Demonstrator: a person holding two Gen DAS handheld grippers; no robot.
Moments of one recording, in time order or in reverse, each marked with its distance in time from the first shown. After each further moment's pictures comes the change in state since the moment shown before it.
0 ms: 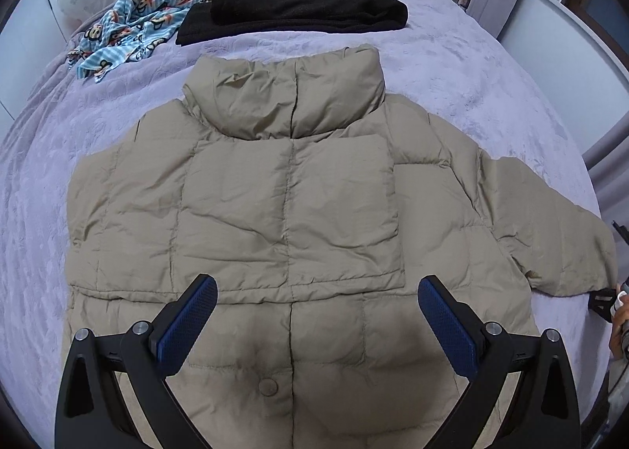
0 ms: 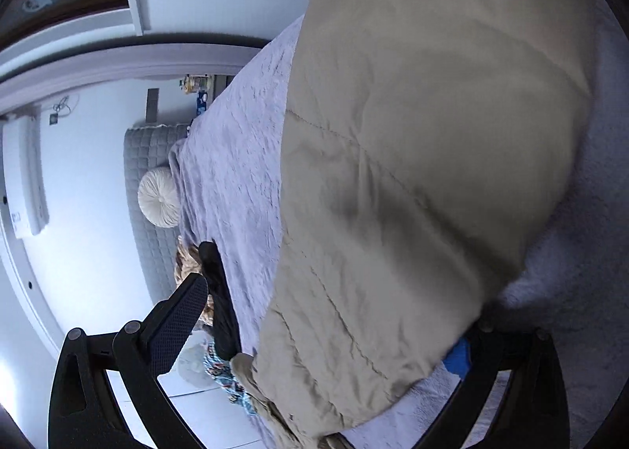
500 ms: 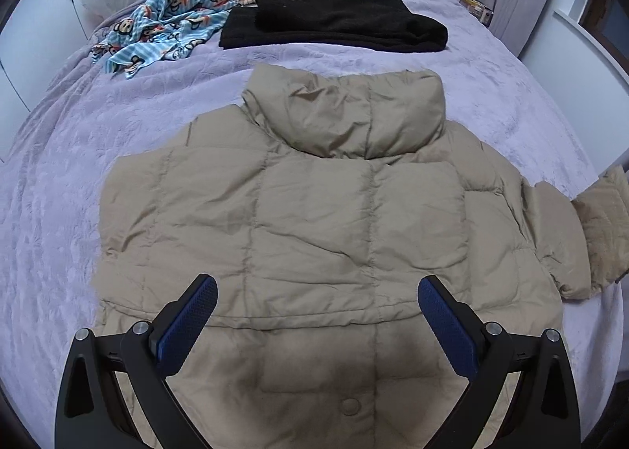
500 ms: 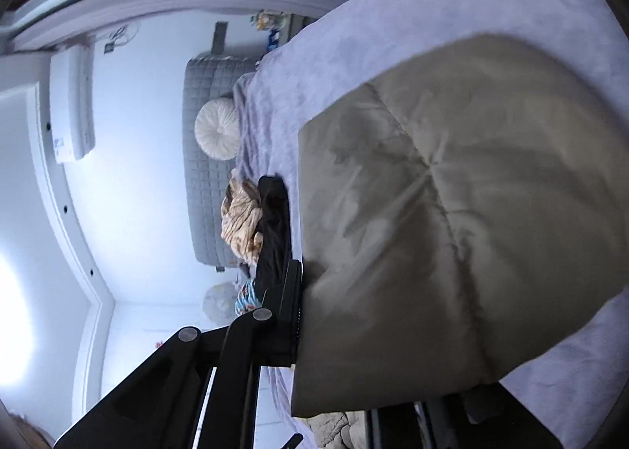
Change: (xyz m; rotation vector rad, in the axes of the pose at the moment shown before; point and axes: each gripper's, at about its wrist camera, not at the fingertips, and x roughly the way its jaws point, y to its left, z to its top) left arm 0.001 0.072 0.005 -0.053 -0.050 0.032; right arm 0.056 0.098 -0.065 -0.238 0.207 0.186
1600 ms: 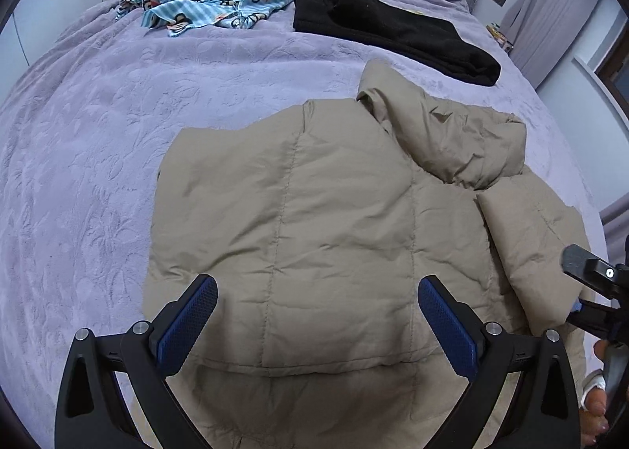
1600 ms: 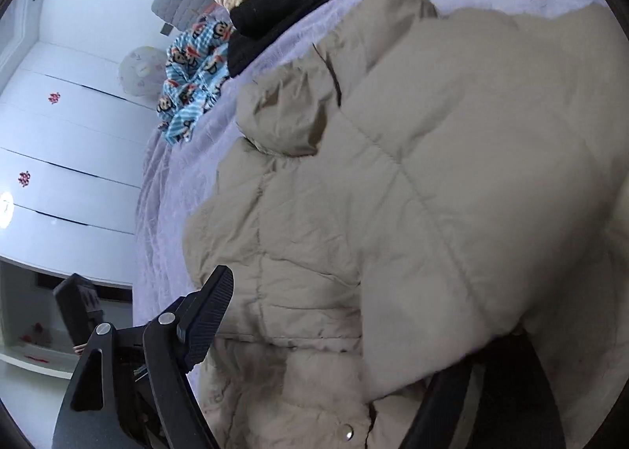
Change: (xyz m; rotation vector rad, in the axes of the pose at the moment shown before) left arm 0.038 0.136 0.006 -0.113 -0.012 -0.096; right arm 0.262 0.068 -0.333 -0.598 0.549 -0.365
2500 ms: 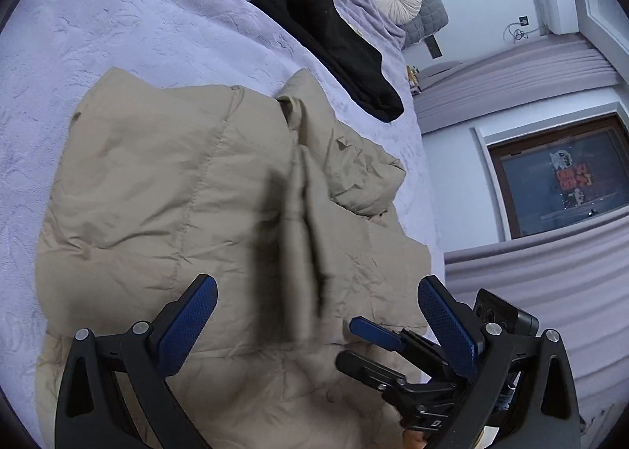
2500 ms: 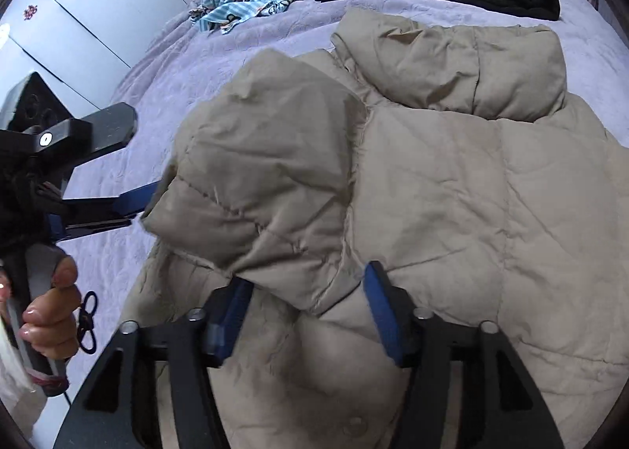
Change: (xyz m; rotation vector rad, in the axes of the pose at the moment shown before) left arm 0.001 0.045 0.015 -0.282 0.102 -0.656; right arm 0.080 0.100 -0.046 -0.467 0.151 -0.219
